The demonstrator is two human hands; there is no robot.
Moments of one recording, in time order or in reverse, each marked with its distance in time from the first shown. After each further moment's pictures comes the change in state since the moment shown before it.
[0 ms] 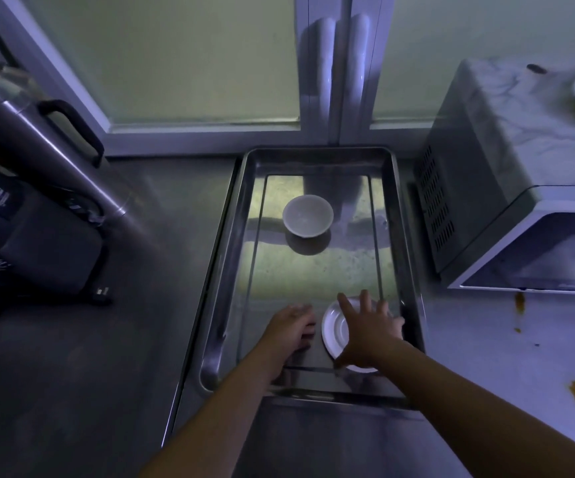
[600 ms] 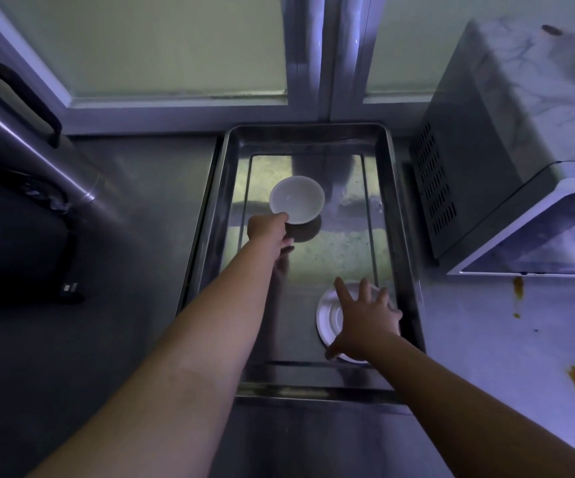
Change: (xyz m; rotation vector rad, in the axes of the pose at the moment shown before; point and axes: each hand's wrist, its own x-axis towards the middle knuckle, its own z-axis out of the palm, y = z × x) left_hand 0.120 0.122 0.007 -0.134 0.365 0.057; right_hand 0.008 -0.004 0.004 0.079 0.023 0.078
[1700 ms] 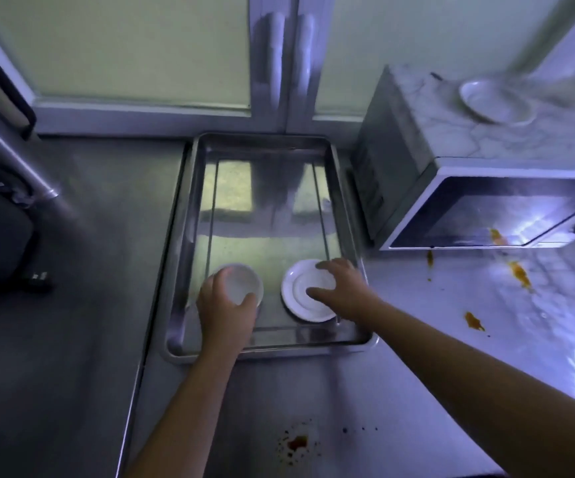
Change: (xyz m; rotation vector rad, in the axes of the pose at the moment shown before) left_hand -0.182 -0.097 -0.116 0.484 0.064 0.578; right_hand -0.060 0.033 -0.014 0.577 0.249 -0.053
